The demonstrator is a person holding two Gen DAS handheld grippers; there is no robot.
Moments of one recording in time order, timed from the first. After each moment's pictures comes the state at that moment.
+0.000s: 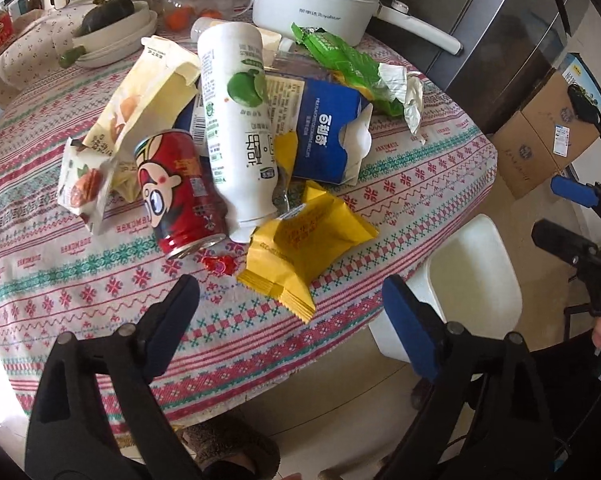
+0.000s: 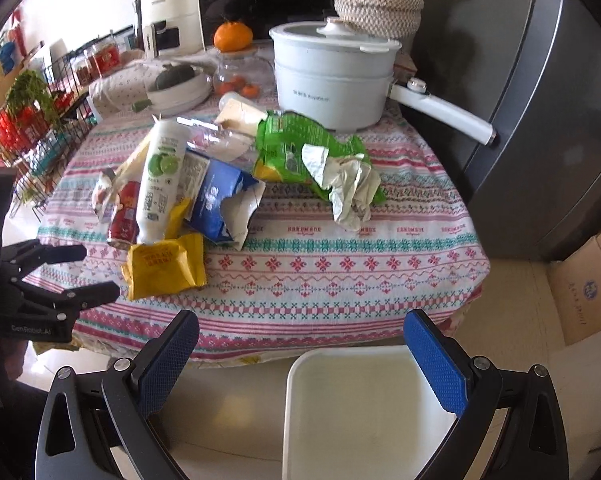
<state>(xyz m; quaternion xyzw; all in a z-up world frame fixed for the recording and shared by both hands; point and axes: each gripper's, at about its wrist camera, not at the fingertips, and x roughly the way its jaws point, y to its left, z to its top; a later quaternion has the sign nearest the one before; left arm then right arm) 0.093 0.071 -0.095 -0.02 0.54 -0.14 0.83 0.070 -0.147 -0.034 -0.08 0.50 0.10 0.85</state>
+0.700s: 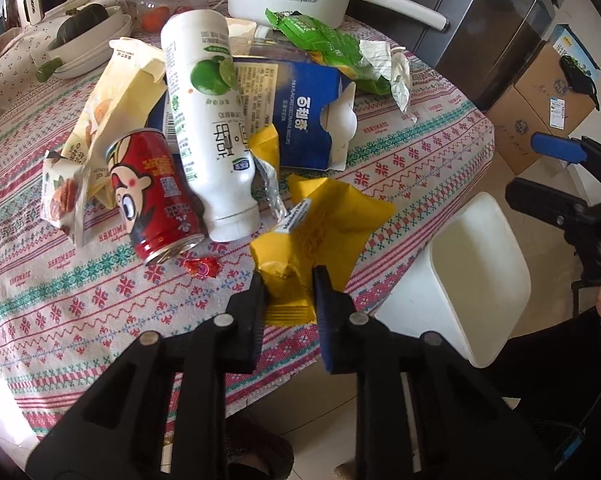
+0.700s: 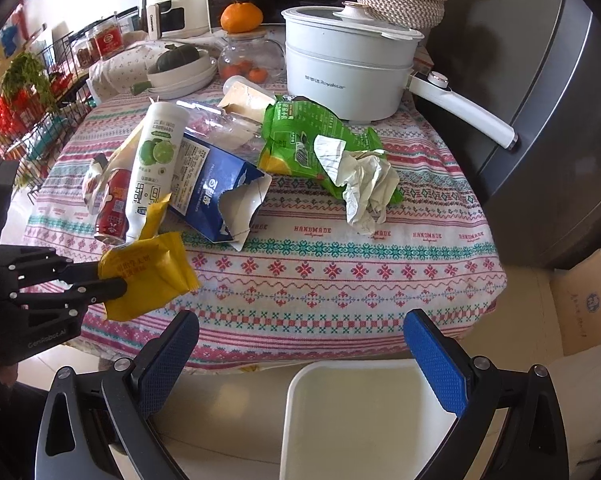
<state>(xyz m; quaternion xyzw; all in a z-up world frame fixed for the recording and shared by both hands) 0.088 0.063 -0.097 0.02 0.54 -0.16 0.82 0.091 -0.133 -0.048 -0.09 0.51 0.11 0.85</state>
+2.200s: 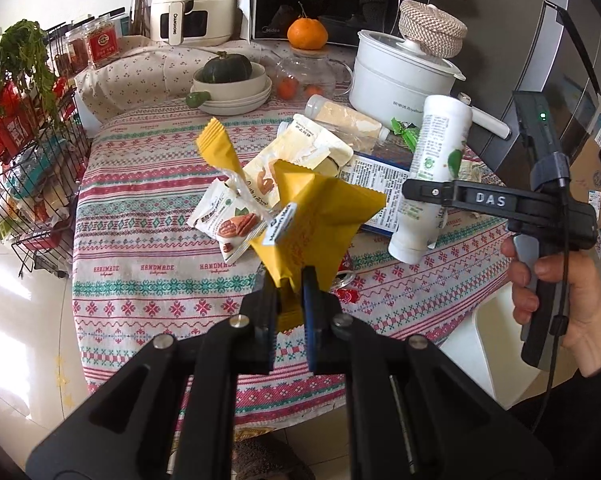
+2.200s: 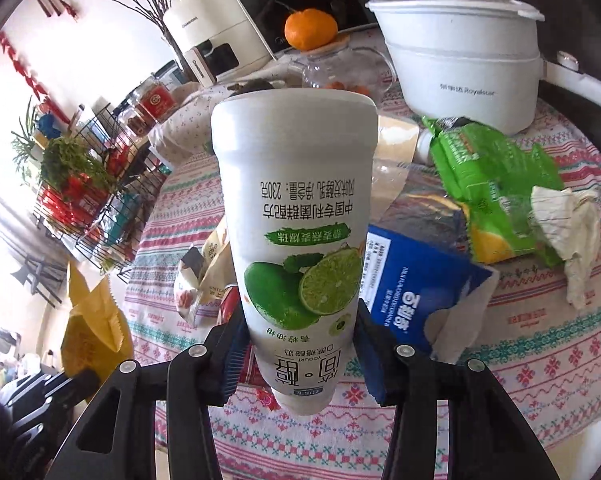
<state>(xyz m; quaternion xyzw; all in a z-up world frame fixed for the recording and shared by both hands) 0.048 0.170 -0.035 -0.04 0.43 -0.02 0.90 0.176 -0.027 -0.073 0.10 0.49 0.24 0.83</state>
